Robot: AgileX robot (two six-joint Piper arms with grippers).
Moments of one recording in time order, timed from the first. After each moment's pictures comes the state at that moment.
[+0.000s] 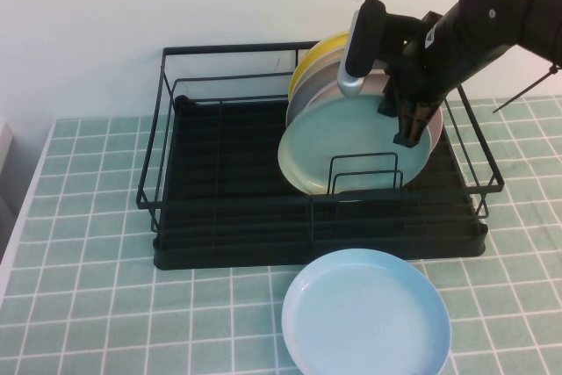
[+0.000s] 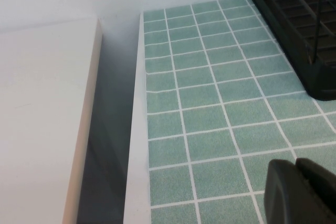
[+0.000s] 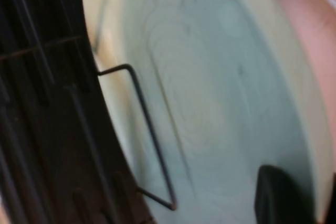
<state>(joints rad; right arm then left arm) 0.42 1.99 -1.77 0.04 0.82 -0.93 0.06 -0.01 0.02 -0.10 0.37 0.14</state>
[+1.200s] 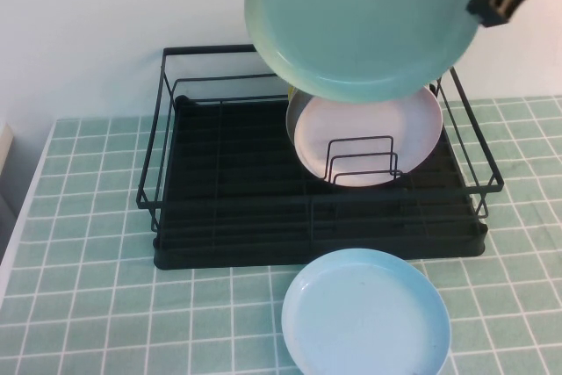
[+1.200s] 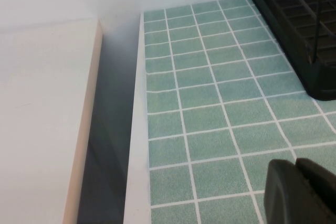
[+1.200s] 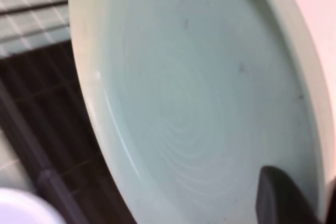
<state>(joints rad) 0.43 1.54 -1.77 0.19 0.92 -0.78 0.06 -0.01 0.02 -0.10 0.37 0.14</state>
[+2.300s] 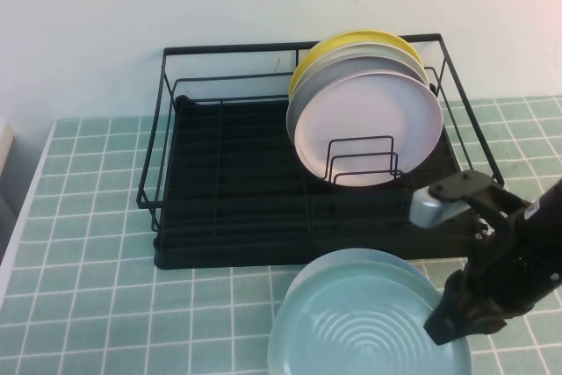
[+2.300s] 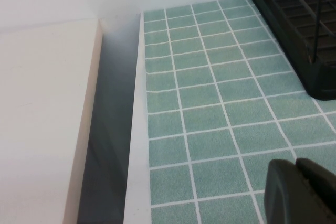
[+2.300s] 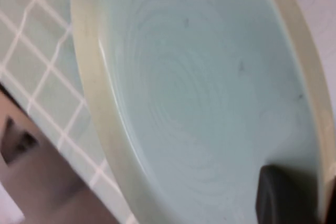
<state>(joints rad) 0.39 1.57 -0.98 0.56 0.99 -0.59 0.06 -0.01 0.02 -0.10 0.37 0.14</state>
